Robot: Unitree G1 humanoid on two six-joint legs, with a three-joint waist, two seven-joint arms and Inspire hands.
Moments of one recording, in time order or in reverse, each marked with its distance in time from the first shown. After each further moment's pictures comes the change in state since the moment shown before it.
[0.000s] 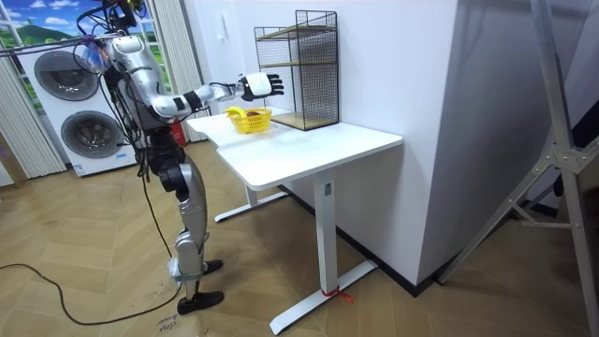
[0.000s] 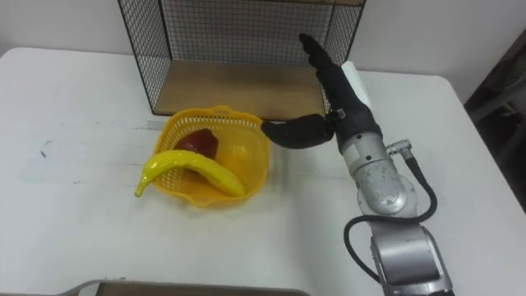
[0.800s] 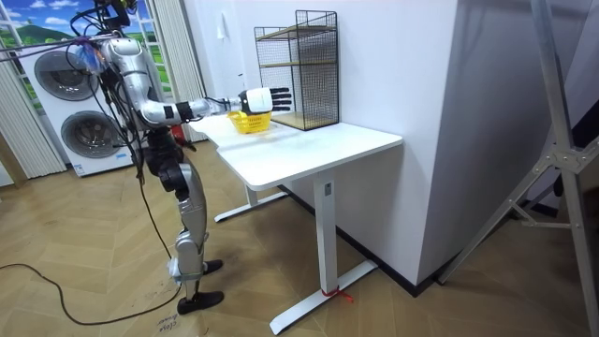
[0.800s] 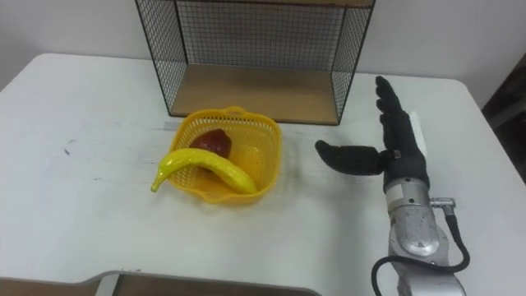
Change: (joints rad) left arm -0.007 -0.005 0.376 -0.471 -0.651 -0.137 0.494; right arm 0.157 -0.006 -0.124 0.080 0.108 -0.080 -0.219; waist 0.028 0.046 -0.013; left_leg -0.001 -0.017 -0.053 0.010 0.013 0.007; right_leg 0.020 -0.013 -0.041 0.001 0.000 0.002
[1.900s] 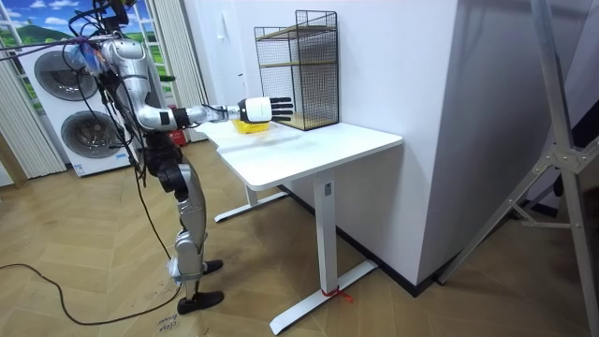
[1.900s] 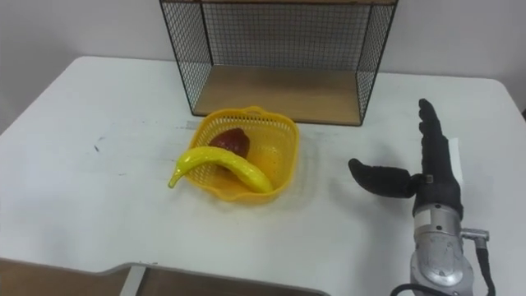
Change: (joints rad) left arm 0.024 0.023 0.064 -0.912 0.321 -0.060 0.321; right arm 0.102 -0.009 -0.067 -0.041 -0.051 0.004 -0.005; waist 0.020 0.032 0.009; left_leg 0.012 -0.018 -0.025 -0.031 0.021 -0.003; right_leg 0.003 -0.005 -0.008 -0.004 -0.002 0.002
